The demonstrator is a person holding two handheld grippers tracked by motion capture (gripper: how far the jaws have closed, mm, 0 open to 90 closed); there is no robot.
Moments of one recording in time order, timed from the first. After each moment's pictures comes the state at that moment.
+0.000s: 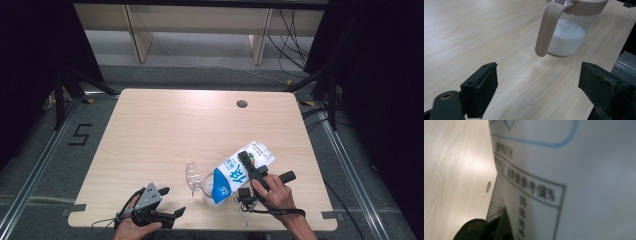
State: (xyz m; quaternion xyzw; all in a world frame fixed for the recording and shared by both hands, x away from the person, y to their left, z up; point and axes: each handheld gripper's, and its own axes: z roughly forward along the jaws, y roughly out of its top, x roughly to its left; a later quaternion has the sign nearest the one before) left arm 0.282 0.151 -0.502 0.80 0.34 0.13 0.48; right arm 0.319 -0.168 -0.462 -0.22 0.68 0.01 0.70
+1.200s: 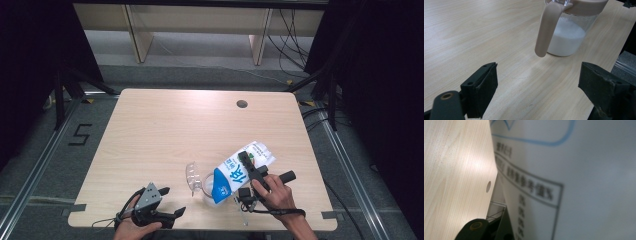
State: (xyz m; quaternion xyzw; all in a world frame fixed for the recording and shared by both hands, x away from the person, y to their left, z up) left arm 0.281 0.150 -0.502 0.80 0.34 0.13 0.48; right arm 0.319 -0.168 -0.462 -0.22 0.67 0.01 0.70
